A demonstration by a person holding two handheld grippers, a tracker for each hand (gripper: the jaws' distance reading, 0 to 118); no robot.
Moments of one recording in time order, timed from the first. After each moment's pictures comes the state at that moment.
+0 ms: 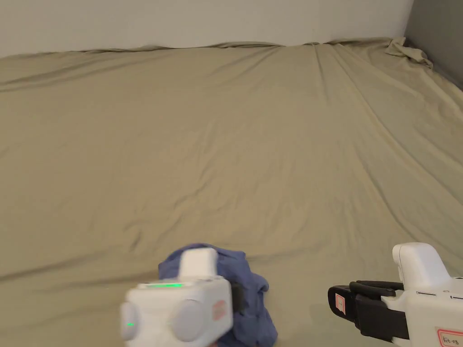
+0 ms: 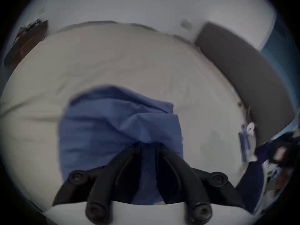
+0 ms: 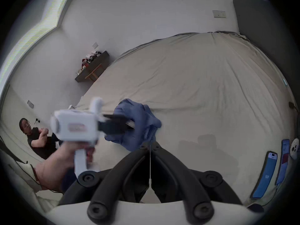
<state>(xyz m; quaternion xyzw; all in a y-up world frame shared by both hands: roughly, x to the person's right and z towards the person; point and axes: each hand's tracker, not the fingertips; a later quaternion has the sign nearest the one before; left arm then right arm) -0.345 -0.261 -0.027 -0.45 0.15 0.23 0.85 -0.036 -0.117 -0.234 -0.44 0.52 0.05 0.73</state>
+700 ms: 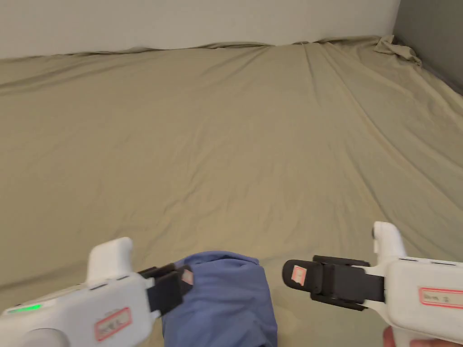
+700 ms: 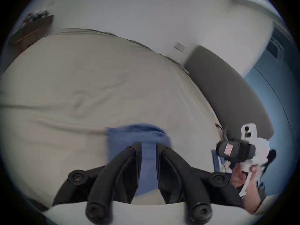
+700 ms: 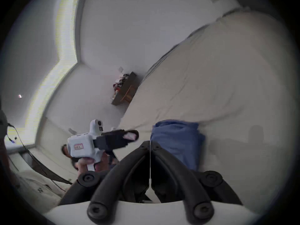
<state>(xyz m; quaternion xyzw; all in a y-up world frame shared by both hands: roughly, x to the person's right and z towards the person) -0.402 -0.200 0.067 -0.31 0.16 0.31 0.88 -0.067 -0.166 -0.278 -0.48 0.62 -0.19 0.60</state>
